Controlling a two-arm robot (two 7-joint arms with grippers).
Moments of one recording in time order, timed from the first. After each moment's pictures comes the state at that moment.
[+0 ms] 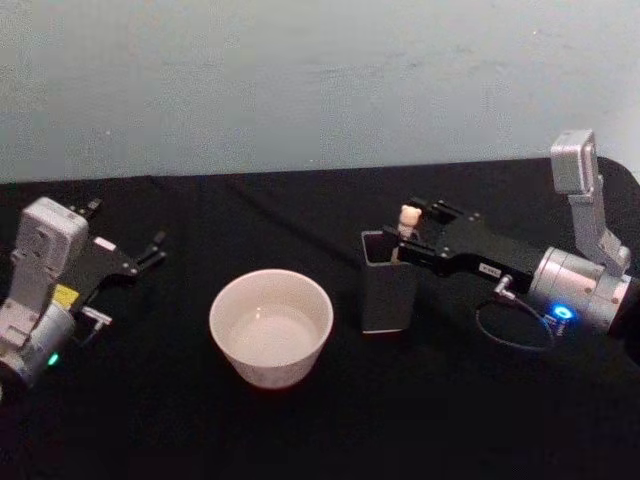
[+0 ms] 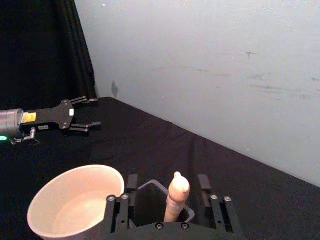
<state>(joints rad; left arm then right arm) -0.20 0.60 0.45 -1.41 -0.25 -0.12 0.03 0.39 0.51 -0.47 -1.26 0.63 -0.02 0.69</state>
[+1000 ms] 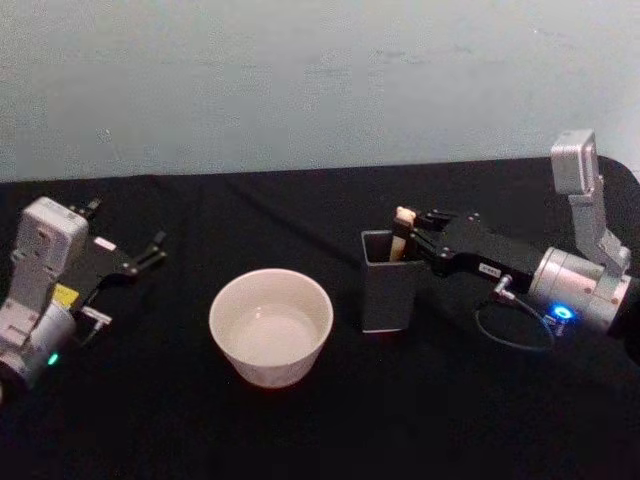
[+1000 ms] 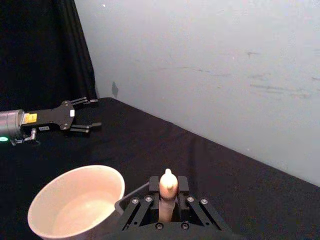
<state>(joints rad) -0.20 0.60 0.45 -1.41 -0.25 -0.12 0.03 0.39 0.51 -0.47 -1.27 0.63 -0.02 0.69</state>
